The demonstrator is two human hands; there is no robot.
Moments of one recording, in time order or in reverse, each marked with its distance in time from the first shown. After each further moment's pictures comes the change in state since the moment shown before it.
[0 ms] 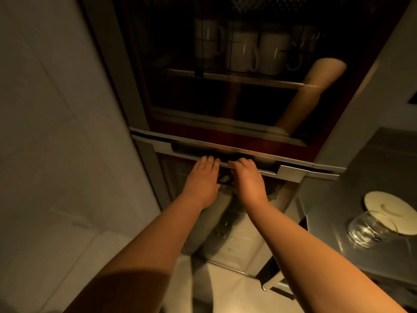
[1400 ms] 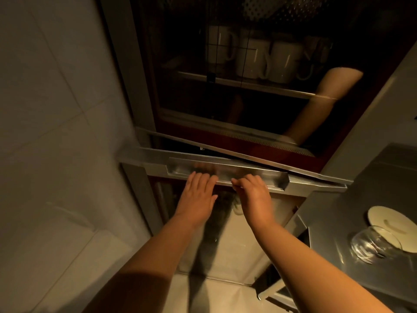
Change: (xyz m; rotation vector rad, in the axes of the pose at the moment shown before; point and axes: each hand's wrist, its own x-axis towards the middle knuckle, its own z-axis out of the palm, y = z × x) left_hand -0.035 -0.008 0.027 0.090 0.099 -0.047; right_hand -0.024 0.005 0.007 0.172 0.220 -0.133
